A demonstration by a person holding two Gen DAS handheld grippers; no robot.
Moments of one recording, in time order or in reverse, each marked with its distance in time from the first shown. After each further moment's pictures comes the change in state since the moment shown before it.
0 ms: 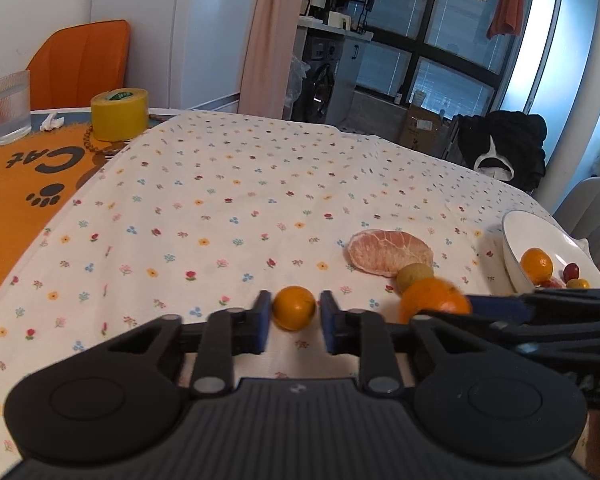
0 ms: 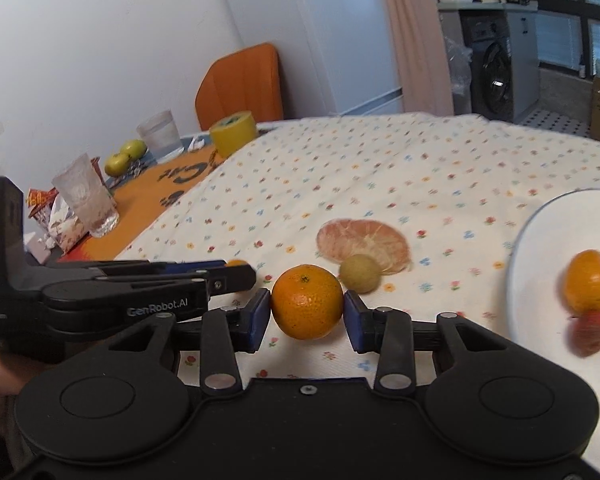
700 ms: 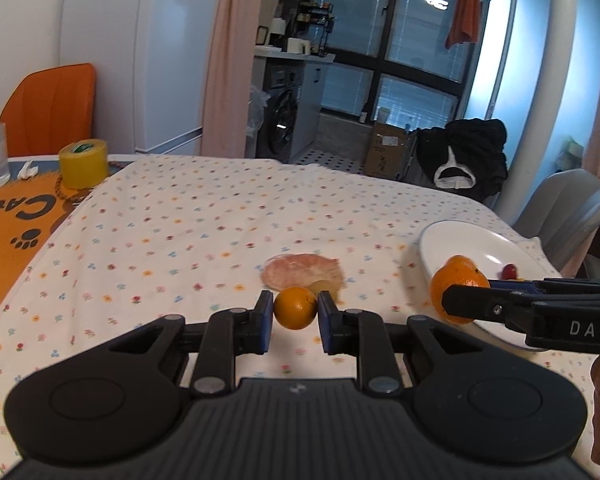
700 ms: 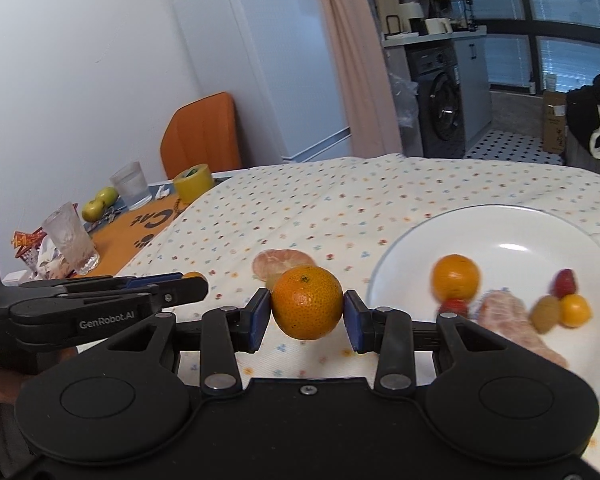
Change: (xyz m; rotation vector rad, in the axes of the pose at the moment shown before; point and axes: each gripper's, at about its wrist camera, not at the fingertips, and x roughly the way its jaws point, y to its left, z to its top) left arm -0.043 -0.055 0.001 0.077 -0.082 -0.065; right arm -0.077 -0.037 -0.011 0.064 -0.120 -0.106
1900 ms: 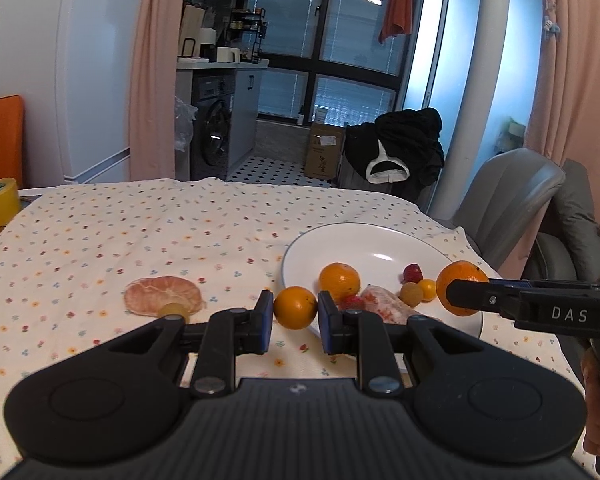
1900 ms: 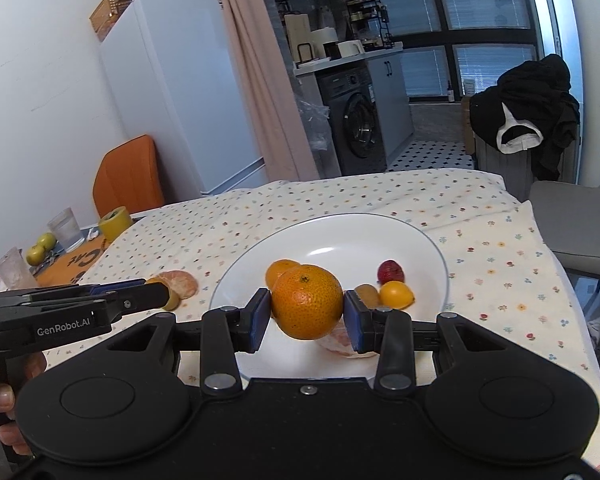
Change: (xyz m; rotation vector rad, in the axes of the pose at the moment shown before) left arm 0.011 -0.091 0.004 0.100 -0.013 -0.143; right arm -0.066 -0.083 -0.016 0.110 -0.089 -0.182
